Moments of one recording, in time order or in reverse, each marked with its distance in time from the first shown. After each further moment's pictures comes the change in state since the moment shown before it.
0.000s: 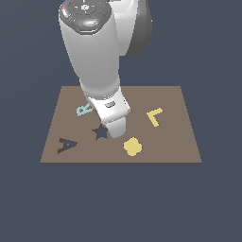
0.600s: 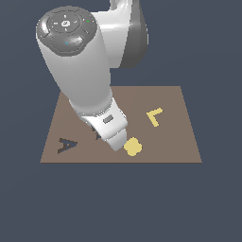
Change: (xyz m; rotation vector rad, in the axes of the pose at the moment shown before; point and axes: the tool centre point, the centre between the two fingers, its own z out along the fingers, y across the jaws) arm -0.032 0.034 -0.002 -0.001 0.001 -0.236
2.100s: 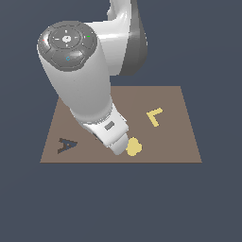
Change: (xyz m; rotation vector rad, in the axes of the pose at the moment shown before) arm -0.008 0.010 0.010 0.000 0.000 -0.063
